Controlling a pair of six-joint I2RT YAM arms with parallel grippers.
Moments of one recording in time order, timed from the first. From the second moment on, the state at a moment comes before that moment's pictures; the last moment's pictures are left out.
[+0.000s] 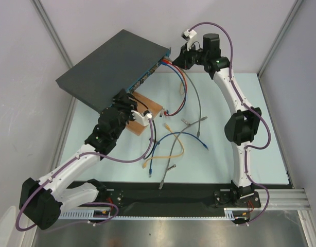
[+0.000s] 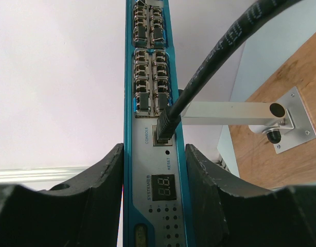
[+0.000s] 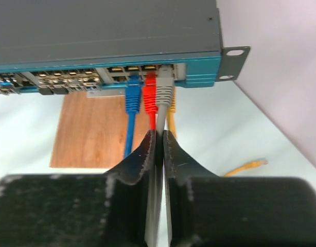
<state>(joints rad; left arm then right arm) -0.55 1.04 0.75 0.19 -0.23 1.43 0.29 2.22 2.35 -0.45 -0.71 -0.12</state>
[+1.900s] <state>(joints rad) -0.91 1.88 1.59 -0.61 0.22 0.44 -0.34 1.52 1.45 -0.82 -0.67 -0.06</state>
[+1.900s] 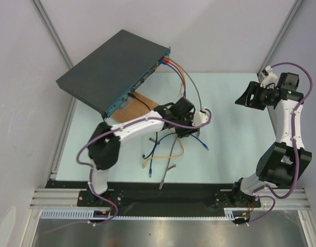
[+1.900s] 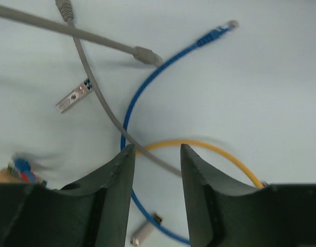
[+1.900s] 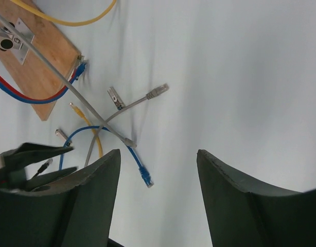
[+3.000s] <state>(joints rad) -0.88 2.02 1.65 -0.59 -0.01 0.42 -0.46 1.50 1.43 -0.81 -0.89 -0.01</state>
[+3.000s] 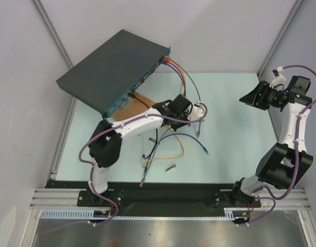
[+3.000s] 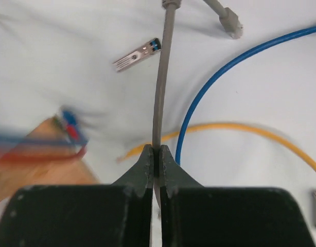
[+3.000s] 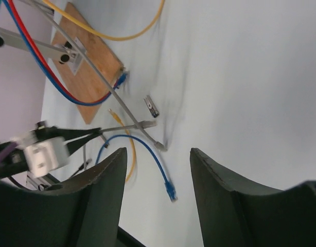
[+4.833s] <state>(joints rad) -0.66 1.43 1.31 0.31 0.58 -0.50 0.17 1.38 1.43 0.18 -0.92 0.58</state>
